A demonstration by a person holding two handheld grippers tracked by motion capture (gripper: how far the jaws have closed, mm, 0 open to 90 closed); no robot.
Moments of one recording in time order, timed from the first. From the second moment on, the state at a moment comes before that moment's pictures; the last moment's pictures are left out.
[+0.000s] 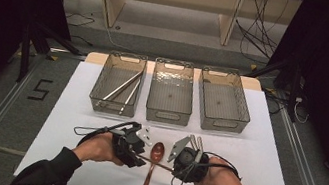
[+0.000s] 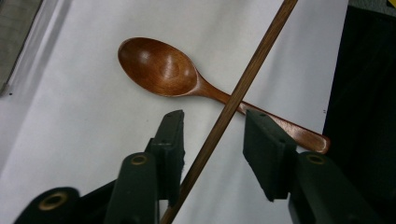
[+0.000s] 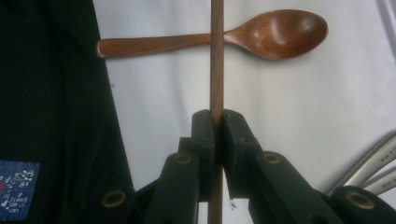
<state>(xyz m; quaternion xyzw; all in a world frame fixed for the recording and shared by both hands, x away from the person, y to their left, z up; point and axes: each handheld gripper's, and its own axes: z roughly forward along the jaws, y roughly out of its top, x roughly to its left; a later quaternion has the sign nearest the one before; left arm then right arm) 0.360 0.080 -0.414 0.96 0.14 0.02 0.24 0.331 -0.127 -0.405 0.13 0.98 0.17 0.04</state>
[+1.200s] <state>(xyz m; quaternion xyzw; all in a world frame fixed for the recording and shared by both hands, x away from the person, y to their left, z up) 0.366 0.098 -0.415 0.97 0.13 0.02 0.22 0.349 -0.154 -0.386 0.22 0.94 0.24 0.12</state>
